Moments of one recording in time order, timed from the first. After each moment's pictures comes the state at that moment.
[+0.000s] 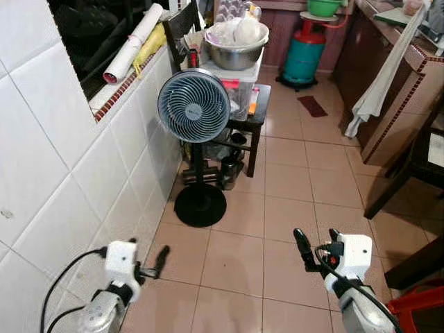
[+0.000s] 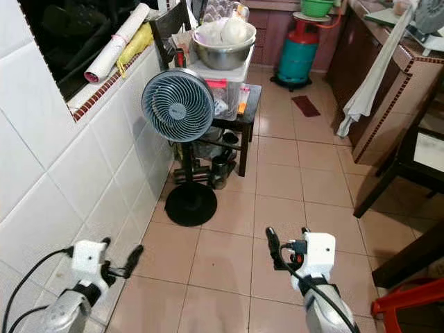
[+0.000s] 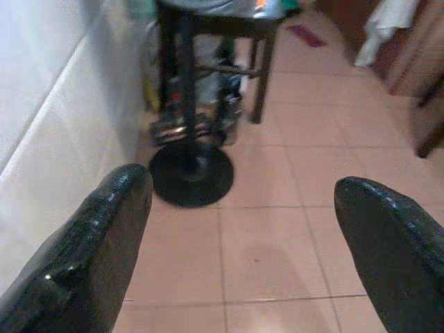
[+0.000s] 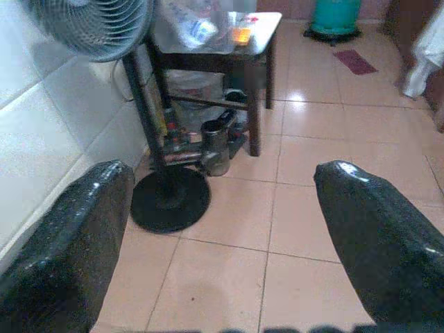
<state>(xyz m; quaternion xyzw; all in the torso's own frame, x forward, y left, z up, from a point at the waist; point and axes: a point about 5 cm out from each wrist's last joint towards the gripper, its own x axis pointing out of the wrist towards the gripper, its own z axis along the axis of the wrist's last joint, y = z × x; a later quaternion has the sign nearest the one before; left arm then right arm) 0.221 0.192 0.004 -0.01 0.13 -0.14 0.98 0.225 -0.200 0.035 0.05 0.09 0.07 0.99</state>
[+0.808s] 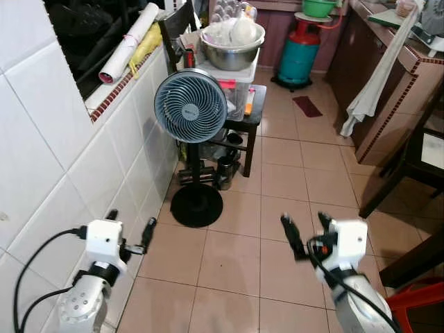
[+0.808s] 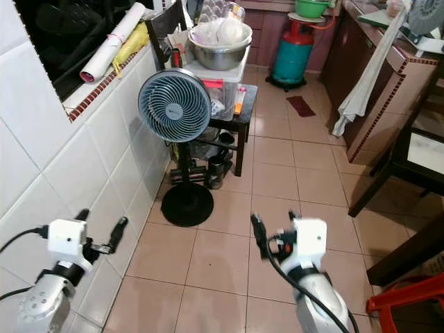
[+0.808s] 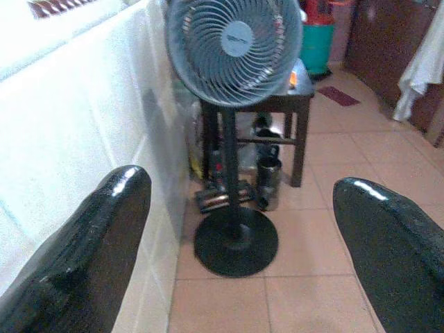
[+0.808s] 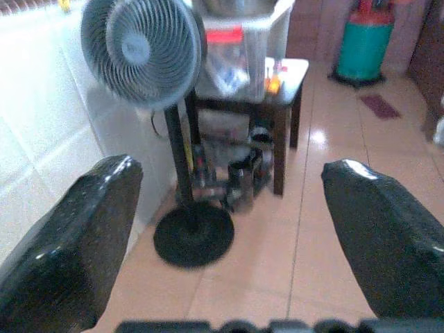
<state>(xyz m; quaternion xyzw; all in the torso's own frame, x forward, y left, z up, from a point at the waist) 0.231 0.210 0.063 0.04 0.03 -0.06 1.00 0.233 -0.167 0.082 0.06 0.02 0.10 0.99</state>
